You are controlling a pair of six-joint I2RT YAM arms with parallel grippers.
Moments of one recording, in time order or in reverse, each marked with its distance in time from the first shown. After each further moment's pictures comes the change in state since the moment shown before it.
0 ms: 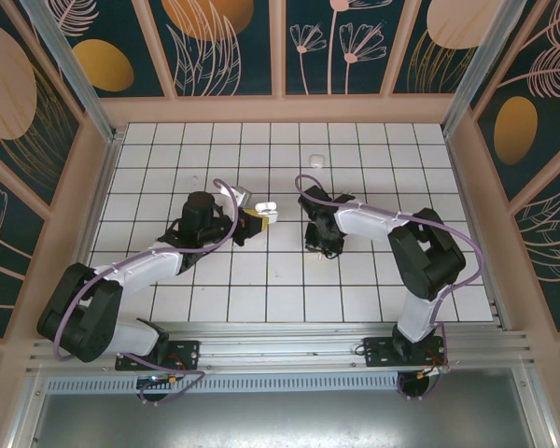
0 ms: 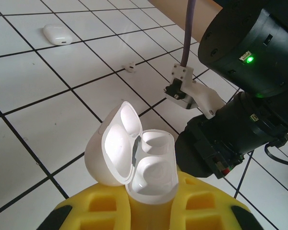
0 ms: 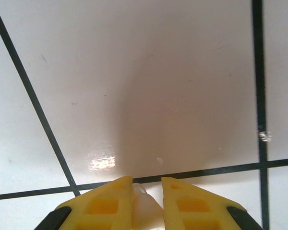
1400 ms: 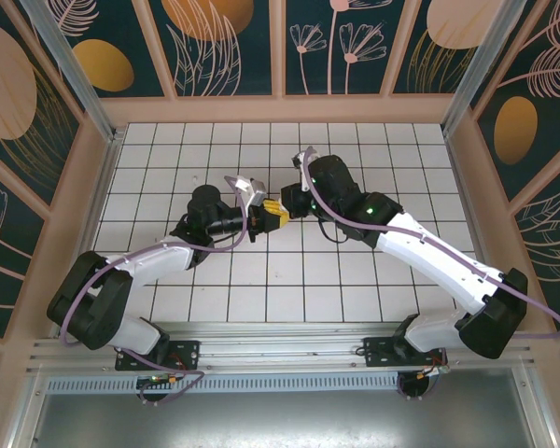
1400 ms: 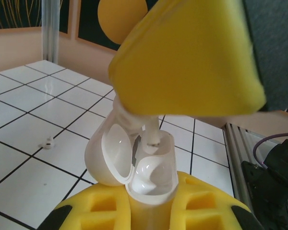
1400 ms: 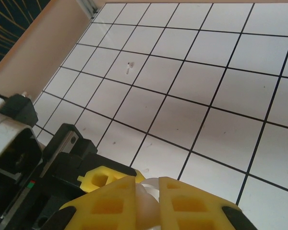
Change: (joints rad) left arm -0.069 0.085 0.077 0.314 0.262 0.025; right arm 0.183 -0.449 0.162 0.218 0.047 -0.426
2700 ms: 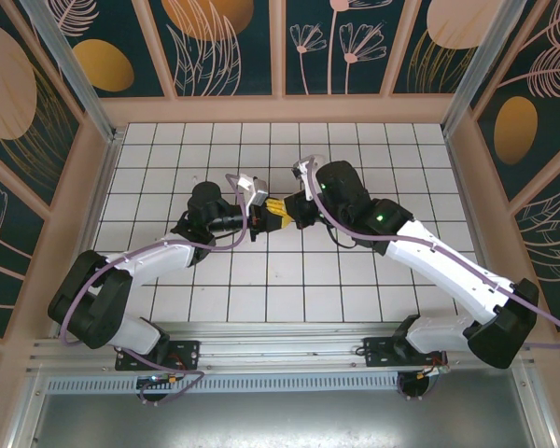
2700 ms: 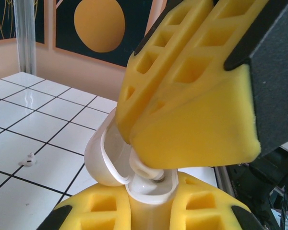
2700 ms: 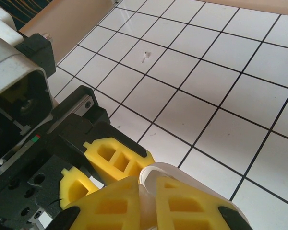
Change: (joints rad) left arm -0.003 0.005 0.033 0.012 0.072 0.005; right arm -0.009 -0.074 -0.064 0.002 -0.091 -0.155
